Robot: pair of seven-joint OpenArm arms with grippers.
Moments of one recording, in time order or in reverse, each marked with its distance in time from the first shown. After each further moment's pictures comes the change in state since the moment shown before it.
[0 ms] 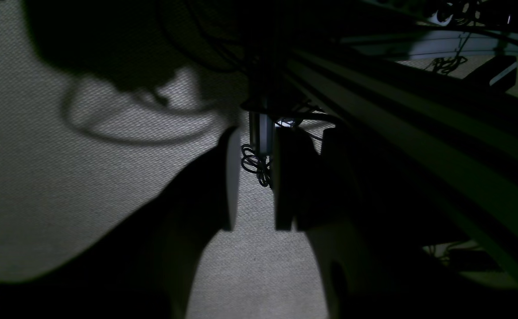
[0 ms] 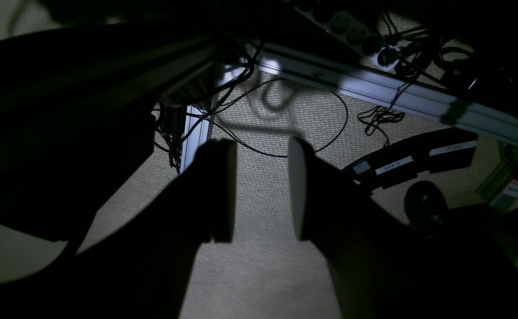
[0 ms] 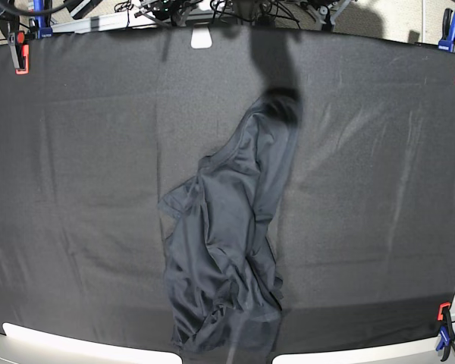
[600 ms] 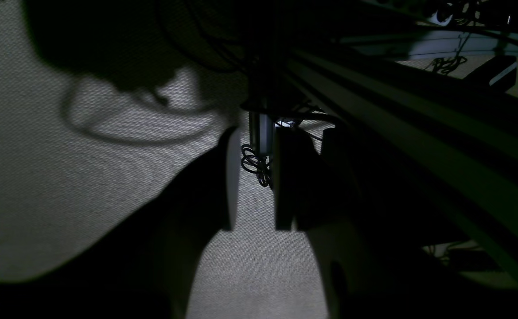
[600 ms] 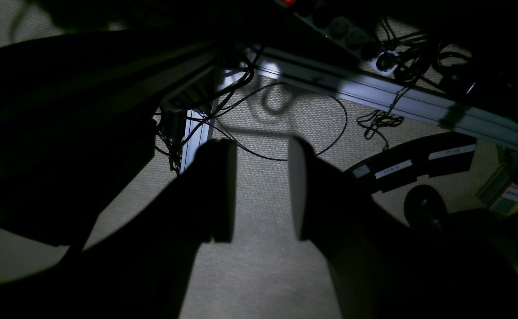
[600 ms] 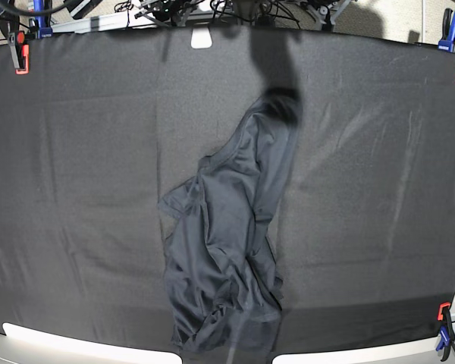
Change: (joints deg) left arm 0.0 0.0 0.0 0.0 0.0 0.0 0.0; right arm 0.0 0.0 0.0 0.0 0.0 0.0 1.0
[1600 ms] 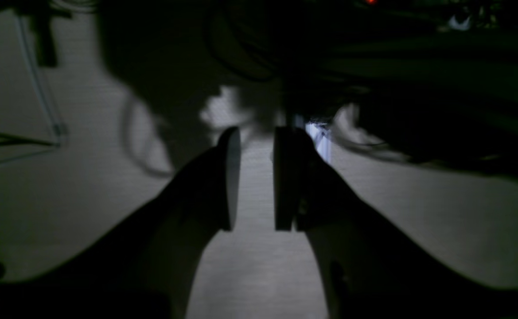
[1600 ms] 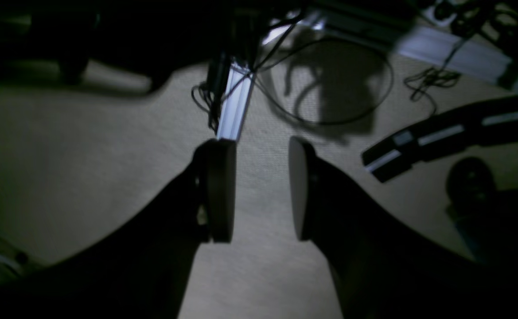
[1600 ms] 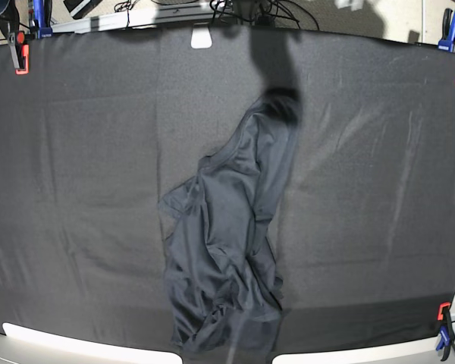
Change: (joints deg) left arm 30.0 -3.6 0.3 46.2 -5.2 -0.8 7.6; right arm -31.4 12.8 -6.5 43.9 11.6 1.4 -12.2
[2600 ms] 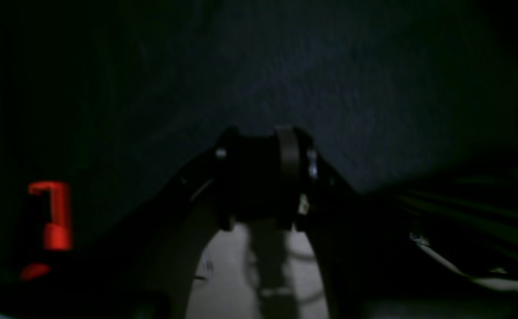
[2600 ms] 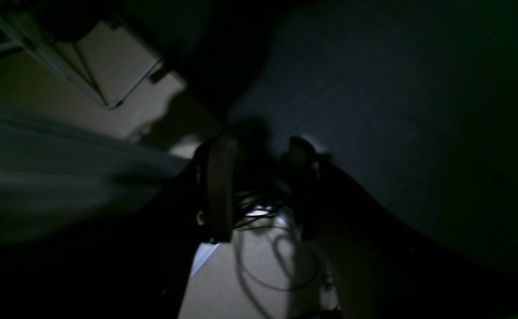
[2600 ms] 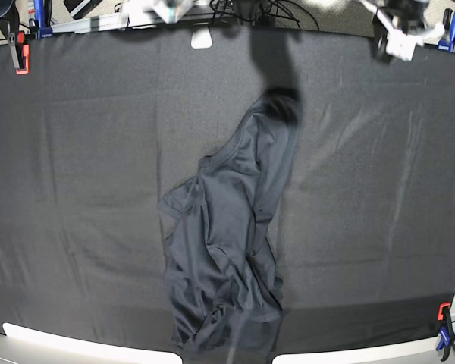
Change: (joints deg) left arm 12.5 -9.6 0.0 52.8 -1.4 3.9 11.0; right arm -12.3 17.4 -3.8 68.2 -3.1 -3.2 -13.8
